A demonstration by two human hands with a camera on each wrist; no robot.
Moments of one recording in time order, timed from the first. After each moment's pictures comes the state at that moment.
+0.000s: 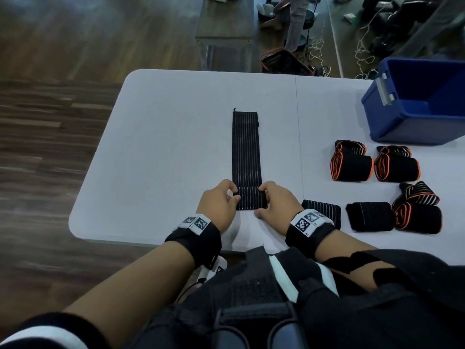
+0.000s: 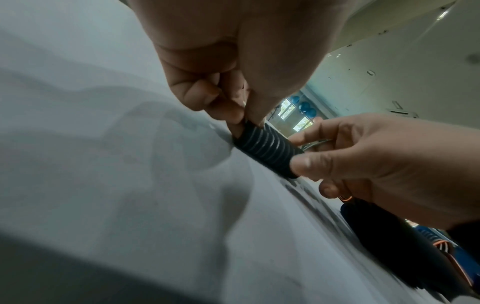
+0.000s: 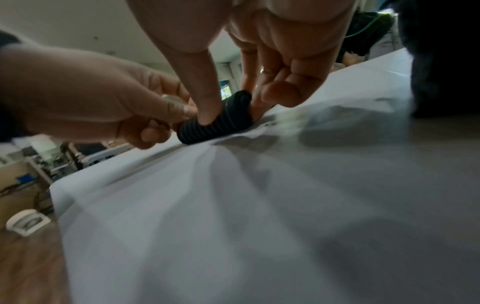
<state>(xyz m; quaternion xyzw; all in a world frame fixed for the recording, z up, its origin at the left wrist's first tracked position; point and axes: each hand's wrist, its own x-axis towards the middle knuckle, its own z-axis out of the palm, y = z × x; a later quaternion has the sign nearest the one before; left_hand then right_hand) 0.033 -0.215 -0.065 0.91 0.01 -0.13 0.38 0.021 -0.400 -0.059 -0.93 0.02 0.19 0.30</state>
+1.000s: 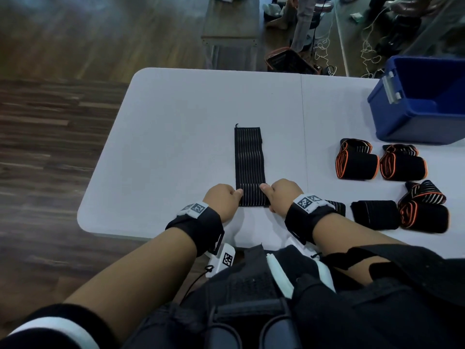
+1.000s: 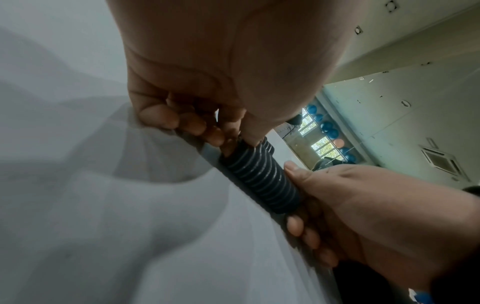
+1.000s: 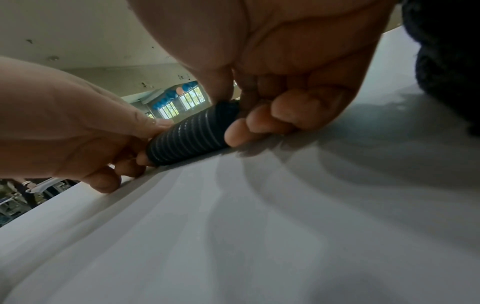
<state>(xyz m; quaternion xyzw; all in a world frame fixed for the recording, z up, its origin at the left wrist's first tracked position) 0.047 -0.214 -0.060 0.92 0.03 -0.24 0.30 0.051 -0.397 -0.072 -0.93 0.11 0.27 0.24</state>
